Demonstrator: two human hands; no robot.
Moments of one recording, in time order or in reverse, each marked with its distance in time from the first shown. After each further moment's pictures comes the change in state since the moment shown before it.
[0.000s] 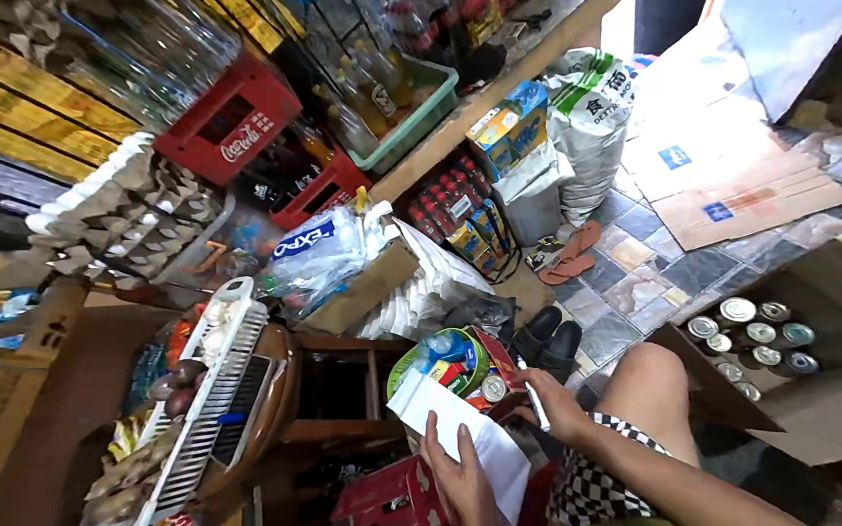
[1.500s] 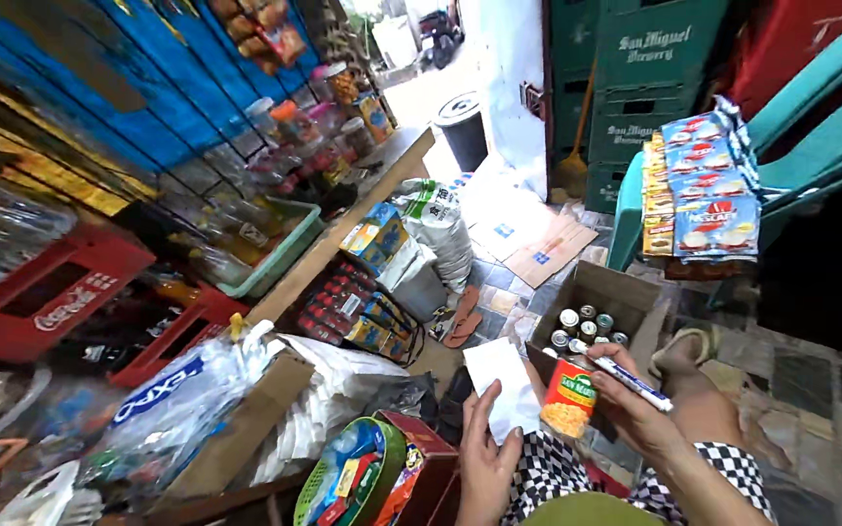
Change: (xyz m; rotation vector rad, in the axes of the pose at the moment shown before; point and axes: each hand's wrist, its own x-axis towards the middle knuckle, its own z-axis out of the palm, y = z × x) left_hand -0.066 0.134 0.077 -0.446 -1.111 0.252; right_hand -0.204 -0.049 -0.149 0.835 0.956 -0.231
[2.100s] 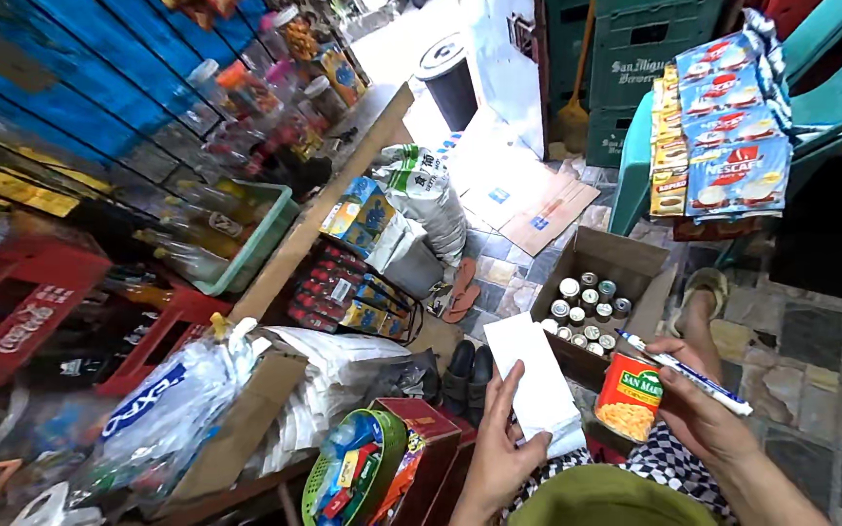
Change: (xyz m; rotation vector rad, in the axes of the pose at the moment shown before) left_hand 0.019 -0.007 0.012 -0.148 -0.348 -0.162; right_hand -0.018 -0.004 -0.062 0.110 0.112 0.034
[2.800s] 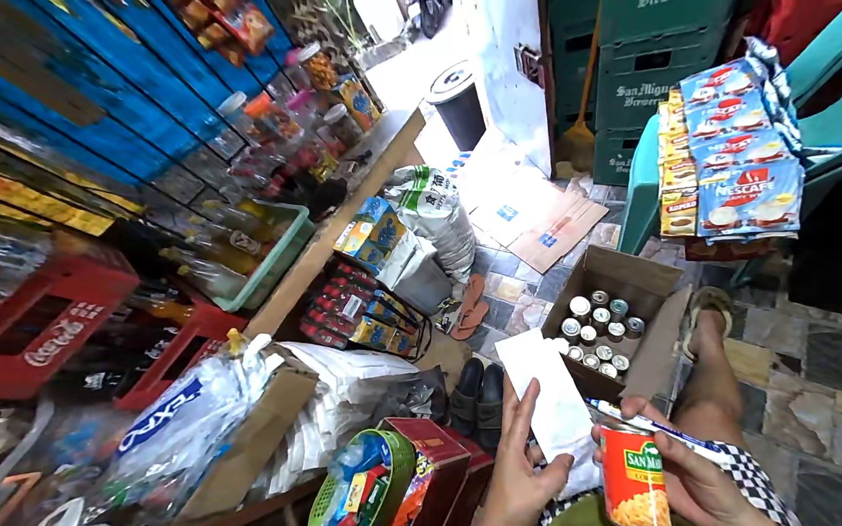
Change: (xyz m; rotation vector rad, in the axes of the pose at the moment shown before) left_hand 0.007 -0.006 0.005 -0.065 -0.013 0.006; right_hand -0.023 0.030 0.015 0.374 -0.308 0.276
